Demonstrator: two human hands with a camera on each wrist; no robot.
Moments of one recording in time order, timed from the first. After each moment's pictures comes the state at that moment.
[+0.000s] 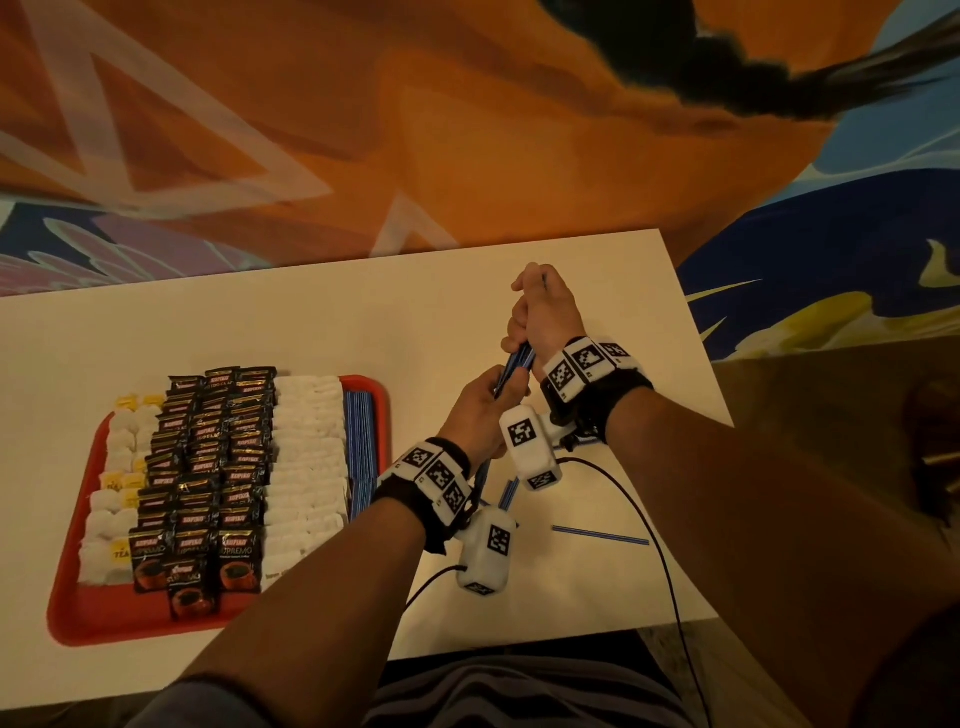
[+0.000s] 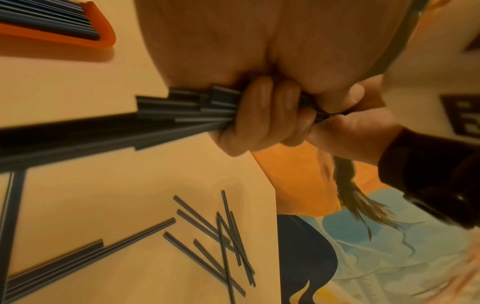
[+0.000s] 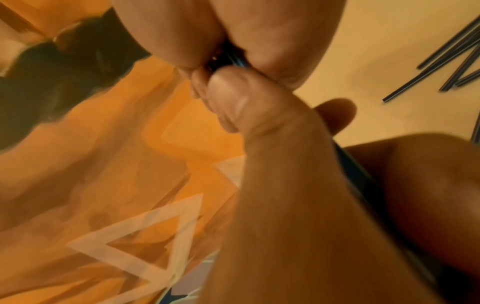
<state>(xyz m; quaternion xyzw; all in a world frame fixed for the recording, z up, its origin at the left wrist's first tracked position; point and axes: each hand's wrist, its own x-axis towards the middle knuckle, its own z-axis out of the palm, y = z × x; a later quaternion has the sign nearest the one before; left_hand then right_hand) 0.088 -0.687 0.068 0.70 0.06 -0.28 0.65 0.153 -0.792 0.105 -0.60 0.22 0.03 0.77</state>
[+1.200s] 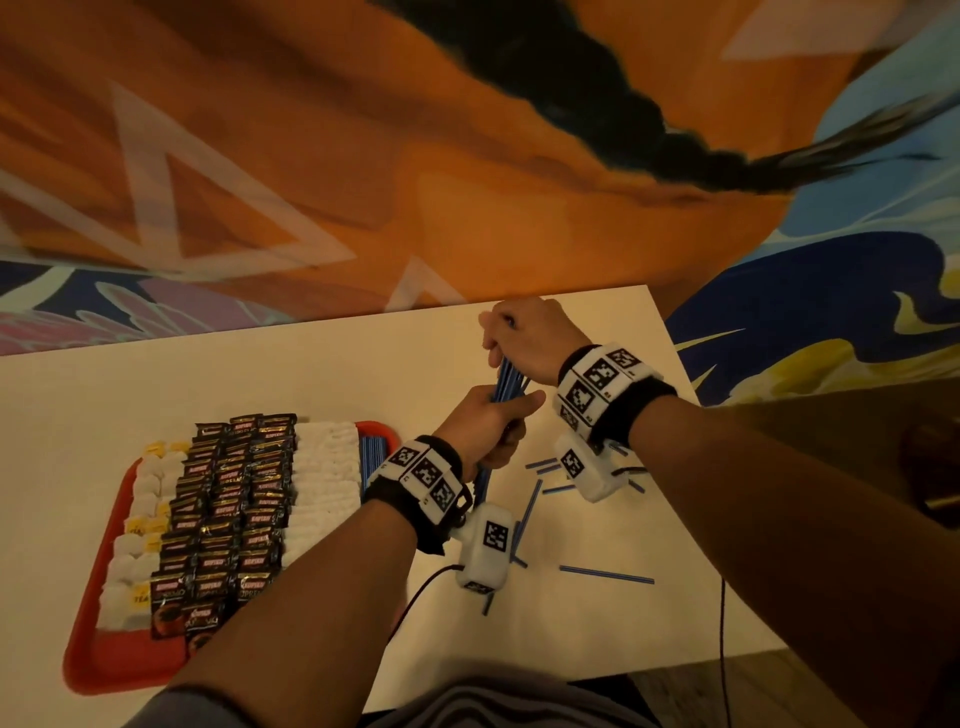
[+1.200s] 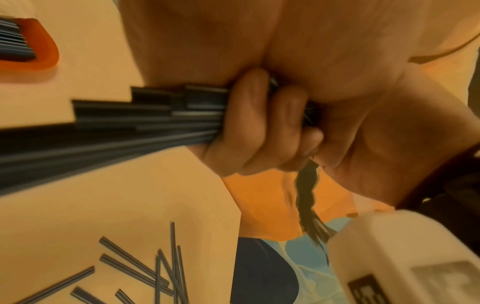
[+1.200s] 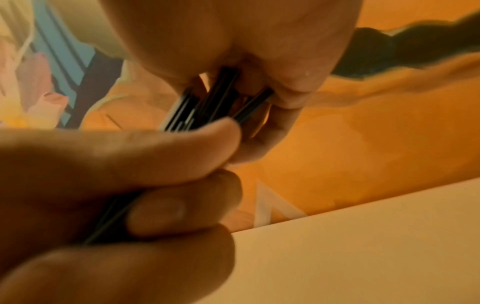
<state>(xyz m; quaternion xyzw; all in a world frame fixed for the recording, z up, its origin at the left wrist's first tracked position) 0.106 -0.675 0.133 0.67 0.04 -0.34 0.66 0.155 -0.795 0.180 -0.89 -0.01 0.09 0.45</state>
